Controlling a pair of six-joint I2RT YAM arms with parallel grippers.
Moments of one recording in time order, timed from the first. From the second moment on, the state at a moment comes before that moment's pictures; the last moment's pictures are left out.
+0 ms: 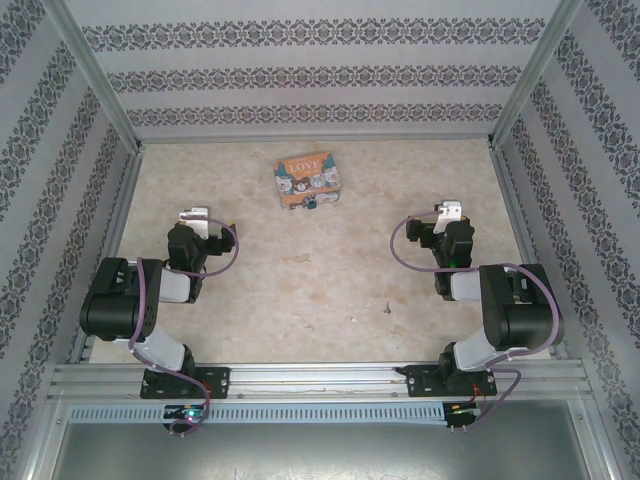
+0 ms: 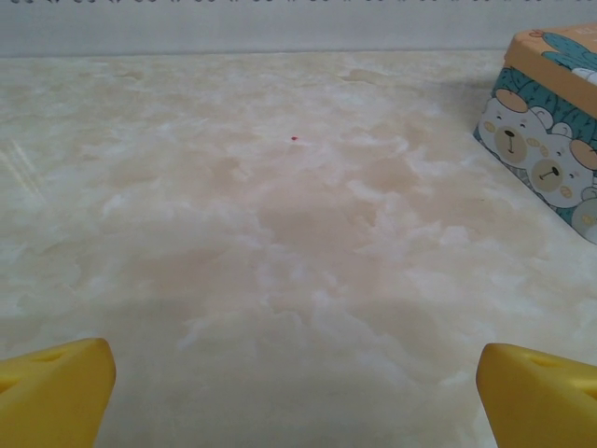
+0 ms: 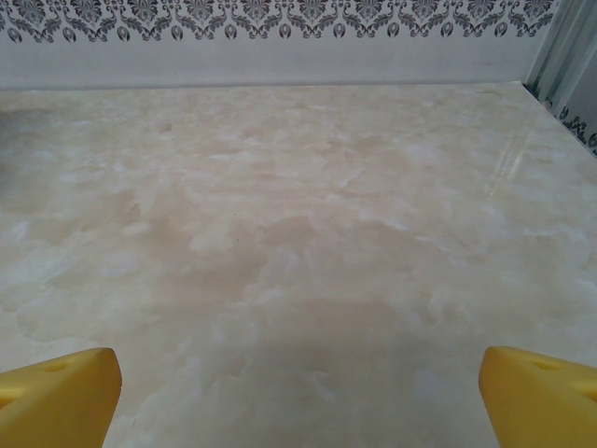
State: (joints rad) left arm 0.03 1.61 0.37 0.89 0.05 -0.01; right arm -0.01 1.53 0.36 0.85 0.01 0.03
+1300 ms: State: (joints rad) left arm 0.03 1.59 0.92 0.07 0.36 -0.59; right arm 0.23 1.66 0.96 0.22 -0.26 0.53
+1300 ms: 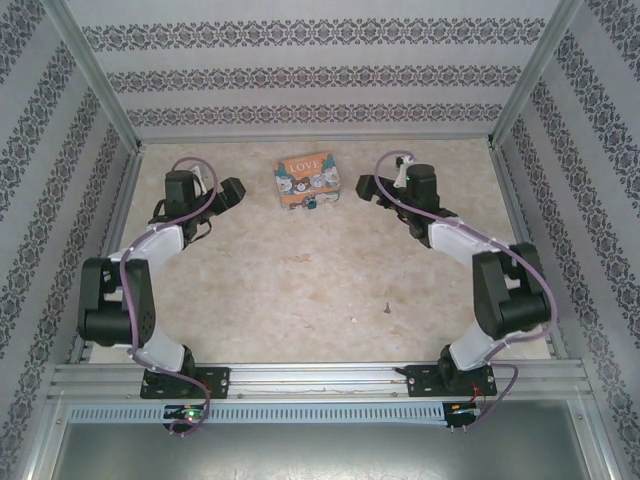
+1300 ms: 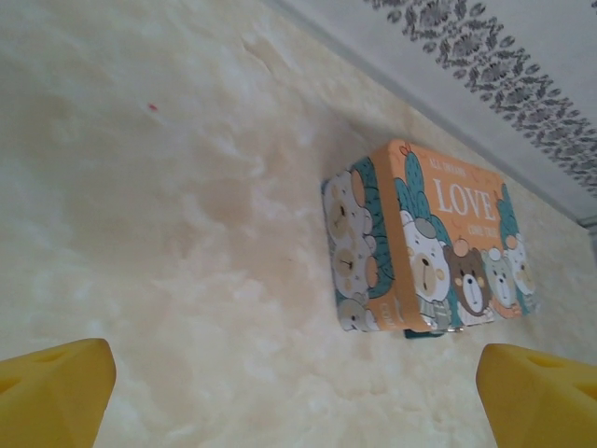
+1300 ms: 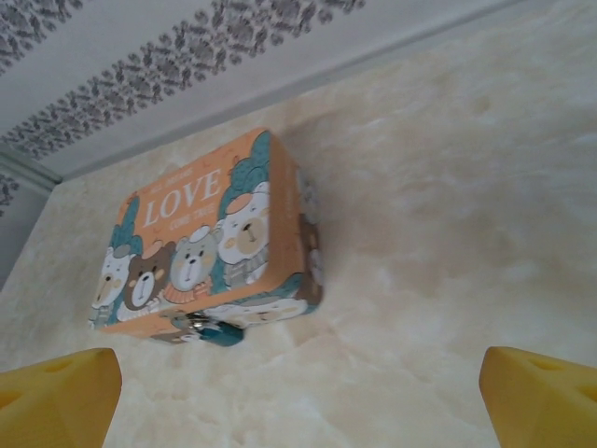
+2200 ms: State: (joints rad) left arm -0.13 2.09 1.34 0.08 0.67 -0.75; right arm 0.37 2.14 1.50 0.05 -0.32 0.60
